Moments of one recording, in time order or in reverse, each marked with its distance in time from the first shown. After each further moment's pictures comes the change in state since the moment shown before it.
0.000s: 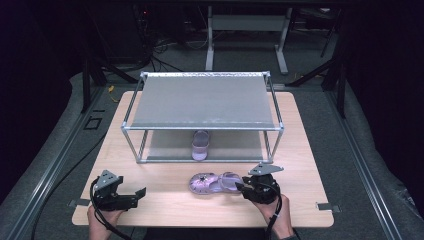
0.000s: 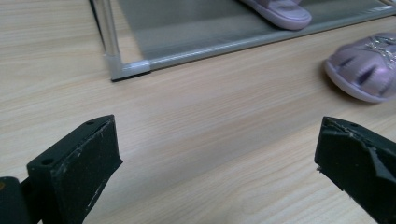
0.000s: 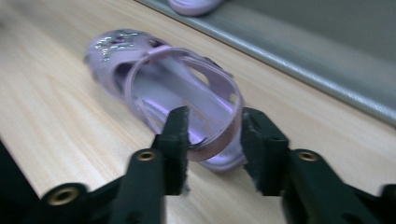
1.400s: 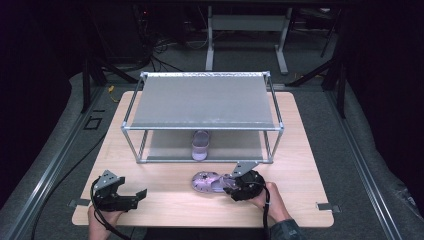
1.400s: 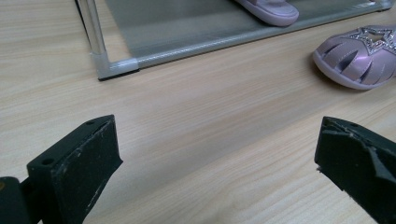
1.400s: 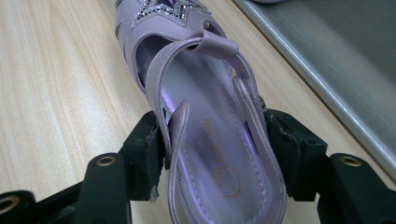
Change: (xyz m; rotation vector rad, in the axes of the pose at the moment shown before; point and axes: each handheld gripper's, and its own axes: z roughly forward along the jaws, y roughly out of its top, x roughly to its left) left arm 0.002 -0.001 -0.001 0.011 -0.035 0.001; right arm 0.004 0.012 0.044 0.095 0.086 -0.321
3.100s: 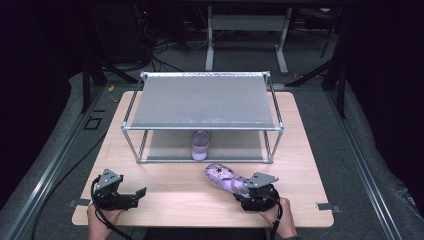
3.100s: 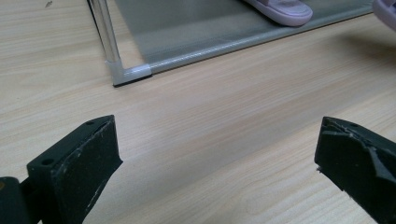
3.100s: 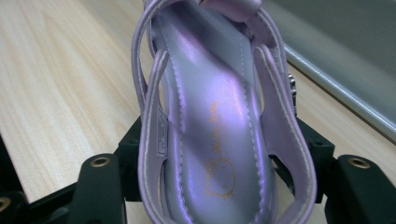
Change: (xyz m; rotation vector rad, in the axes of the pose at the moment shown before) left arm -0.002 0.004 0.000 0.003 0.058 0.033; right arm 0.014 -0.035 -0.032 -0.083 -0.120 0.115
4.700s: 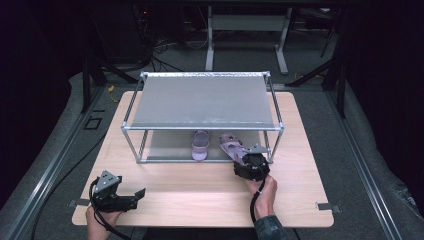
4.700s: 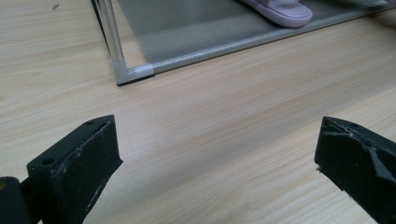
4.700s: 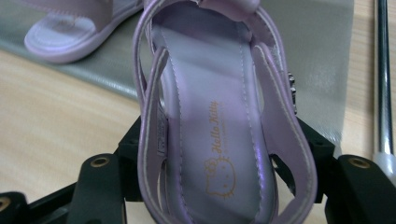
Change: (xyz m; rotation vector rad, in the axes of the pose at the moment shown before) left arm -0.001 -0.004 -0.005 -0.019 0.011 -0.001; right arm -0.042 0.048 0.054 0.018 -0.282 0.364
